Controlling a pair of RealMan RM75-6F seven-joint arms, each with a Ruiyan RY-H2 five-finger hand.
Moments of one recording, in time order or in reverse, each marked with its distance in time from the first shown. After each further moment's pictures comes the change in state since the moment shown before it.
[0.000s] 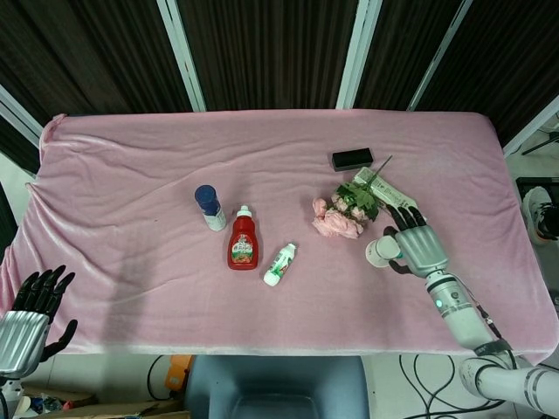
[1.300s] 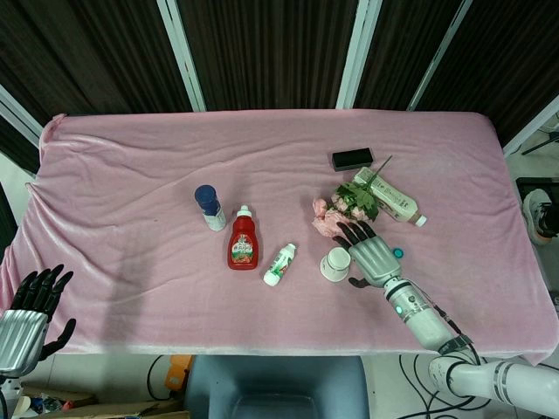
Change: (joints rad) left arm -0.003 0.001 -0.002 0.001 -0.013 -0.005 -0.002; right arm 0.058 -0.097 0.057 -0.086 -0.003 -0.128 -0.117
